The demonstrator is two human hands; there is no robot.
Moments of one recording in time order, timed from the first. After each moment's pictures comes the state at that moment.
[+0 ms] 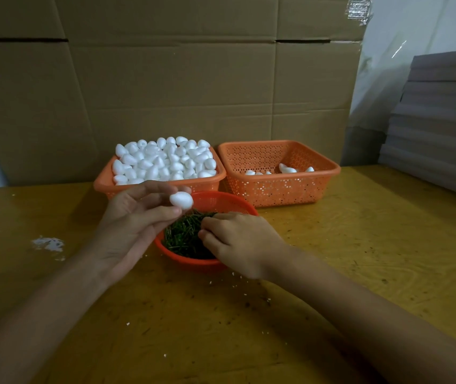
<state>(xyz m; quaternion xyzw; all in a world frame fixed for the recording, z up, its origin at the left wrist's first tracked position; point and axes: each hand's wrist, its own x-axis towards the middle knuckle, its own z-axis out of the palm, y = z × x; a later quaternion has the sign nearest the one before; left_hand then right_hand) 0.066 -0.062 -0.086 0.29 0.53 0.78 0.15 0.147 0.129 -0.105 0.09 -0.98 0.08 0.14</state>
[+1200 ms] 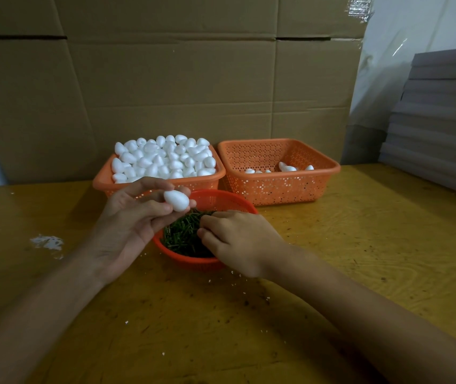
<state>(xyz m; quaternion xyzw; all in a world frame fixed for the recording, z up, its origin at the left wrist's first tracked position) 0.060 -0.065 -0.088 0.30 0.50 0.79 0.17 0.146 0.129 -0.106 0.10 -0.98 0.07 0.15</state>
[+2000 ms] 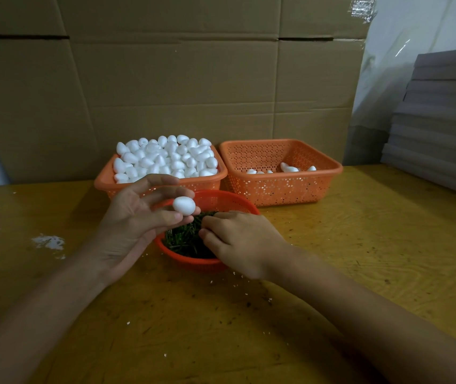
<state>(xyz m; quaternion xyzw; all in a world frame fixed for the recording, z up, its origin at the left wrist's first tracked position) 0.062 -0.064 -0.088 0.34 0.53 0.76 0.16 0.146 0.129 -0.106 0.10 -0.98 0.08 0.16</state>
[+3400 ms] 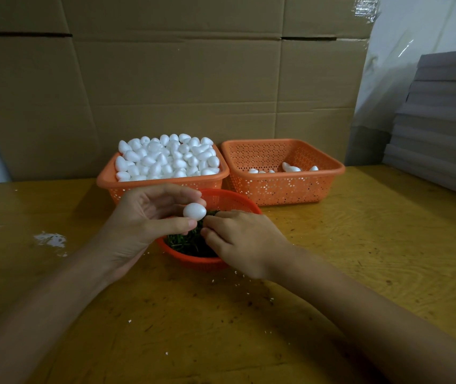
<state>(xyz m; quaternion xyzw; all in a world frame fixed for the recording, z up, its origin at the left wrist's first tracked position) 0.068 -0.064 -0.087 0.38 0.62 0.68 0.12 0.148 0.128 -0.104 0.10 -0.98 0.08 0.15</state>
